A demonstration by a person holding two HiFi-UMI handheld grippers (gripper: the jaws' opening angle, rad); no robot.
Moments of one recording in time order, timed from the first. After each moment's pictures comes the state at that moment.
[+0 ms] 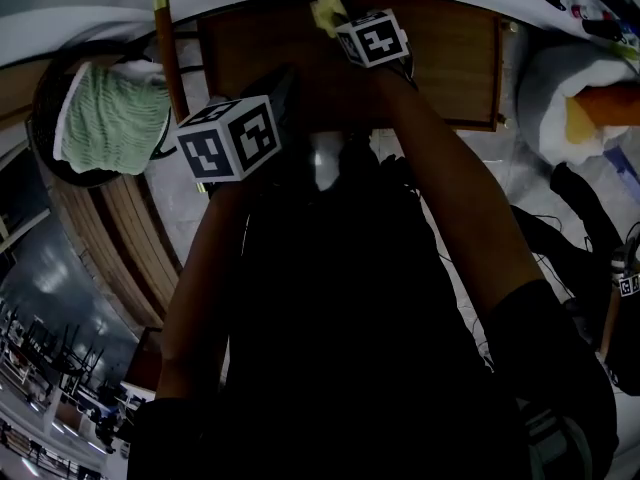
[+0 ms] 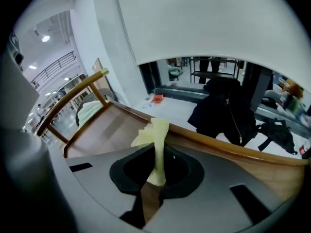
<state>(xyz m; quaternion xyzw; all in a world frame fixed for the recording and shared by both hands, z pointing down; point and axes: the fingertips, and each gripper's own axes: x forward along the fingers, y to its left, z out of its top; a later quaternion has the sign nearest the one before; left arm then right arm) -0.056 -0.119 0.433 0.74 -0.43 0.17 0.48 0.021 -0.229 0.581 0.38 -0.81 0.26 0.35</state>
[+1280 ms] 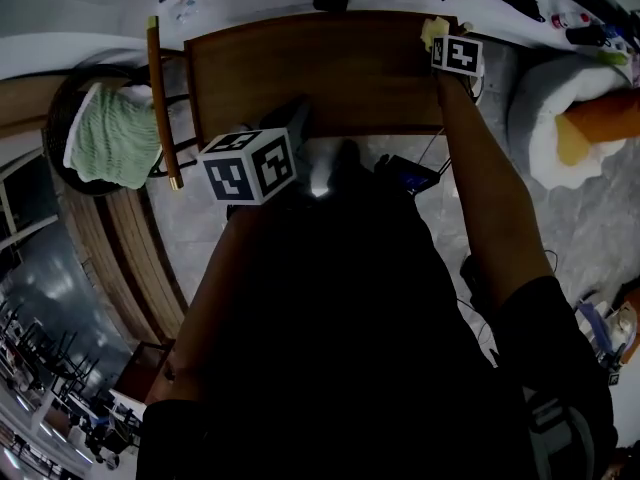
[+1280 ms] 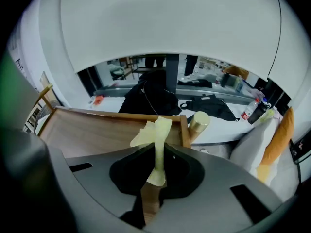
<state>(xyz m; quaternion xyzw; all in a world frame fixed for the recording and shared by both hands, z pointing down) 0.060 -0.084 0.407 0.76 -0.43 0.17 0.46 0.355 -0.236 0.580 0.59 -0.64 0.32 0.36</state>
